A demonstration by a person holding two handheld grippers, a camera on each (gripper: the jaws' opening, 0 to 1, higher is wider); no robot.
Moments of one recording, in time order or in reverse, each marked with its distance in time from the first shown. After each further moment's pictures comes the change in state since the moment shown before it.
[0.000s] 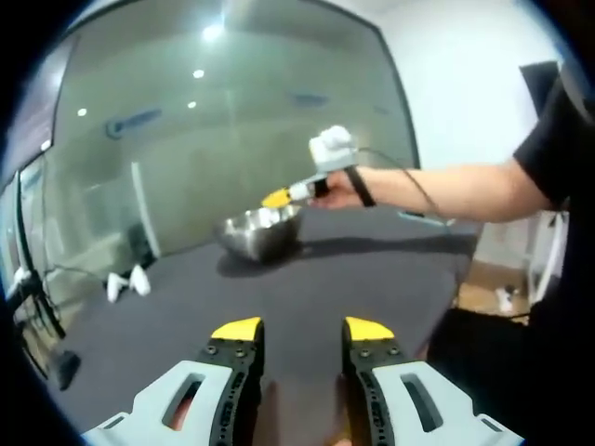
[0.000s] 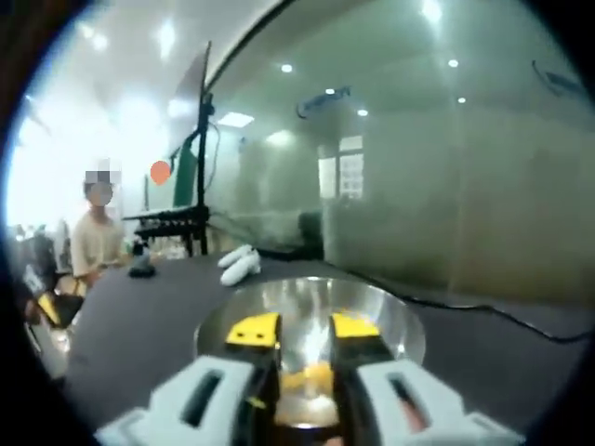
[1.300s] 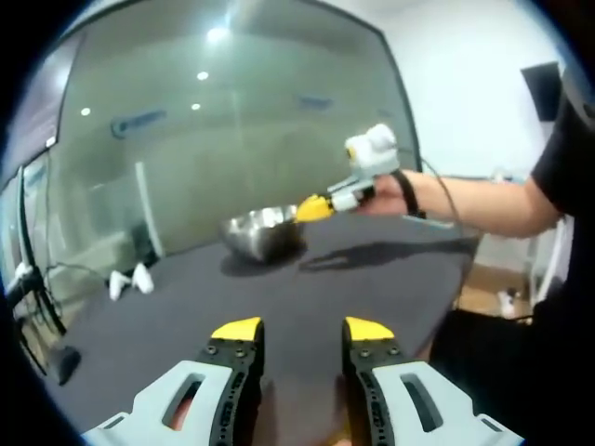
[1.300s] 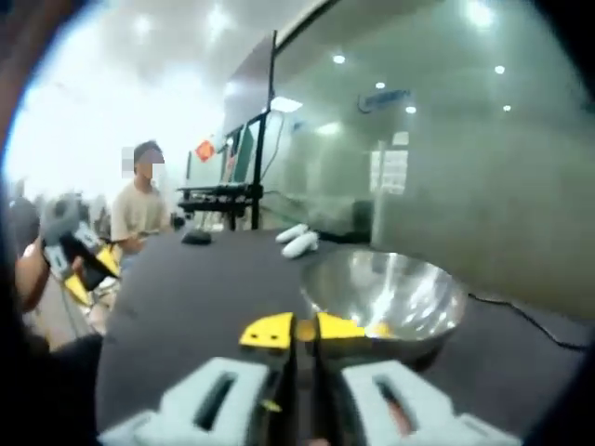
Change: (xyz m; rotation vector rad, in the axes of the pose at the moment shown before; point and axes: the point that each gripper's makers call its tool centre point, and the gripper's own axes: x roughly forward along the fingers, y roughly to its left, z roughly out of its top) left arm -0.003 0.012 -0.004 -0.009 -0.016 0.019; right arm -0.059 0.065 -0.017 -0.108 0.015 0.132
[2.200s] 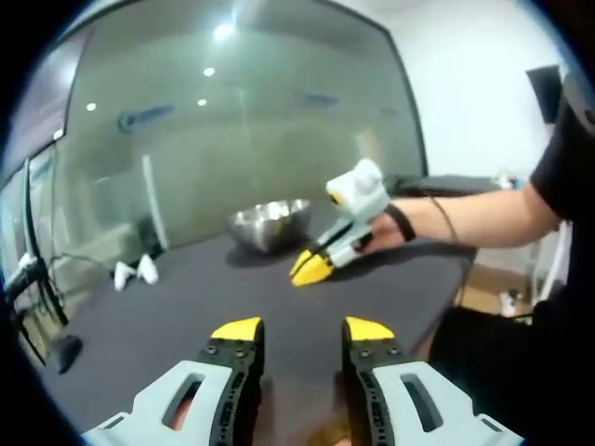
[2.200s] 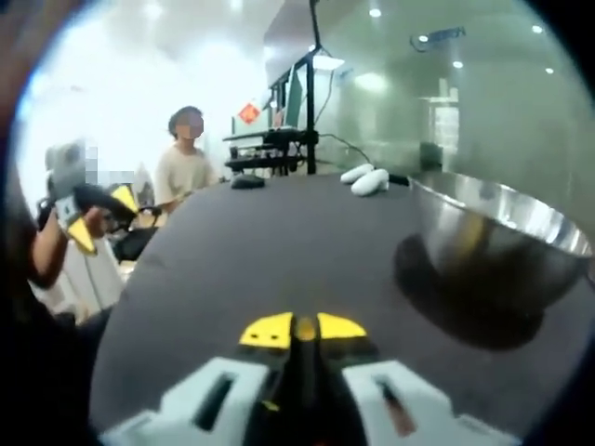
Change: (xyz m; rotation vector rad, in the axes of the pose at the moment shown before) left arm -0.010 -0.003 -0.010 -0.023 0.015 0.024; right arm 0.038 0.098 -0.091 0.005 0.236 0.310
